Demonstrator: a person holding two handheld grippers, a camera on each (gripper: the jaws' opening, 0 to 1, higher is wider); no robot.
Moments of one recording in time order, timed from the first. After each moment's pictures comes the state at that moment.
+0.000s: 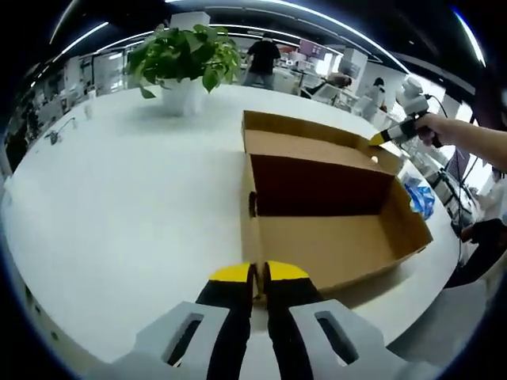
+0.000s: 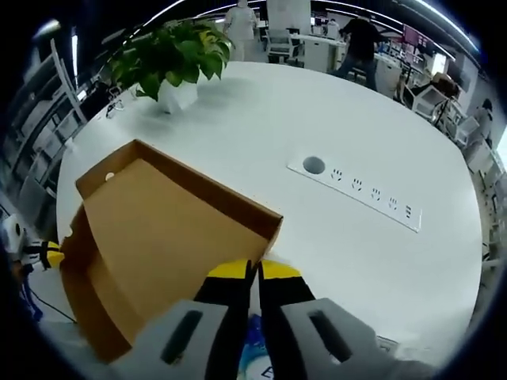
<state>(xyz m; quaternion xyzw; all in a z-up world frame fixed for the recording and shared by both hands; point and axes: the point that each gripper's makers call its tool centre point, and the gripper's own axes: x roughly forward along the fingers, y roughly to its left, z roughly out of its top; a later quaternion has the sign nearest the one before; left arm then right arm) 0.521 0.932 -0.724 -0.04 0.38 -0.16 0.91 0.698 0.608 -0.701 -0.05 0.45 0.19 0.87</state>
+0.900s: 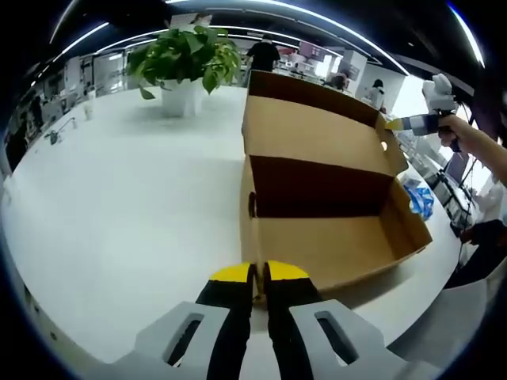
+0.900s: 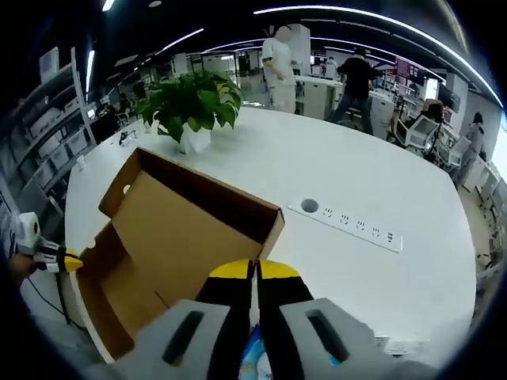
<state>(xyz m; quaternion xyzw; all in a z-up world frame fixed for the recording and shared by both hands) 0.518 0.930 -0.722 -0.05 0.38 -0.16 0.91 0.671 0.613 -0.634 -0.04 0.34 0.20 0.92</state>
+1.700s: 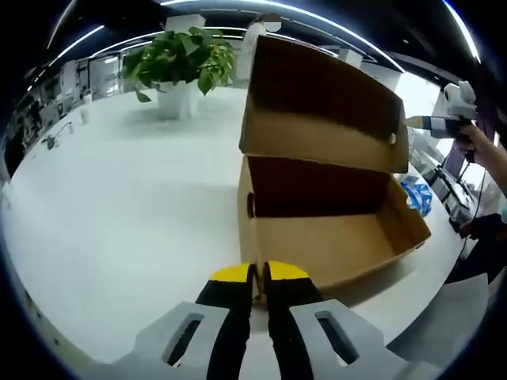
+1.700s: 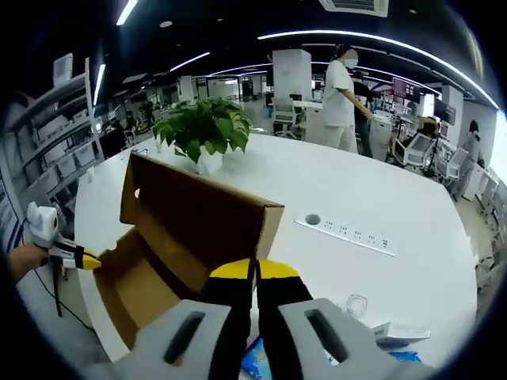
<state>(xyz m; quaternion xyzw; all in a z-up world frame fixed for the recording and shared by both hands) 0.518 0.929 -0.721 -0.04 0.38 -0.17 0.91 0.628 0.616 -0.603 -0.03 0.27 0.20 0.94</state>
